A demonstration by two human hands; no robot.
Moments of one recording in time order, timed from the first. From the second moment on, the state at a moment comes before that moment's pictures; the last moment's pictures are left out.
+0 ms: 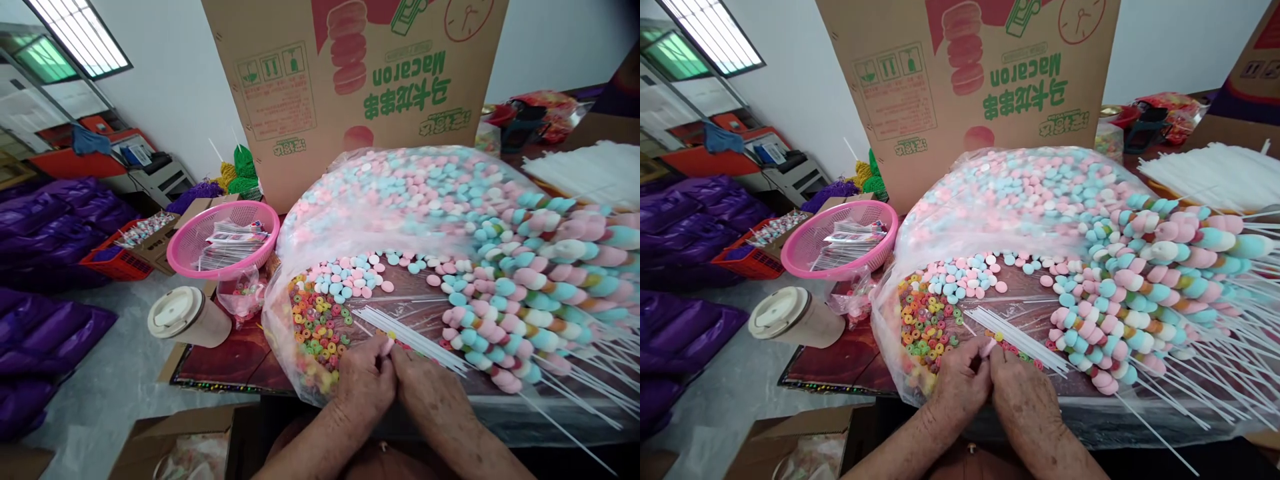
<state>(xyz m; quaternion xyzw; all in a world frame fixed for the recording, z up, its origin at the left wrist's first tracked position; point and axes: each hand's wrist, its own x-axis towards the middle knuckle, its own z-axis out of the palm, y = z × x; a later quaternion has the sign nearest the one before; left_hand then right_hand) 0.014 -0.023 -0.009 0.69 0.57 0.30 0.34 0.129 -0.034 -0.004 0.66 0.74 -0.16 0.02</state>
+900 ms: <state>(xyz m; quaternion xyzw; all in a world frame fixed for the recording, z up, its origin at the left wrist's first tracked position) -0.025 0.027 -0.005 0.66 0.67 0.19 0.27 0.138 -0.033 0.008 0.66 0.73 -0.16 0.02</state>
